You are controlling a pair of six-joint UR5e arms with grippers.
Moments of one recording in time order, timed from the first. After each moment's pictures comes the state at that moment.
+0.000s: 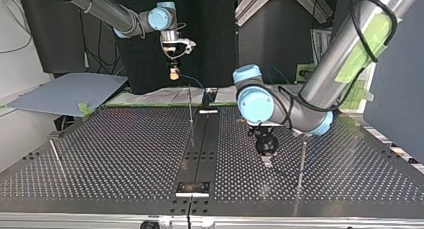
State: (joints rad) left arm -0.34 -1.98 -1.41 -2.91 -2.20 -1.06; right arm 2.17 -0.70 1.90 -1.13 1.73 1.62
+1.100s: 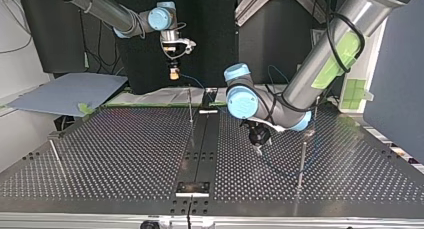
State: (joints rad) left arm -0.38 -2.07 -1.41 -2.88 -2.28 -0.80; right arm 2.17 -0.70 1.90 -1.13 1.73 1.62
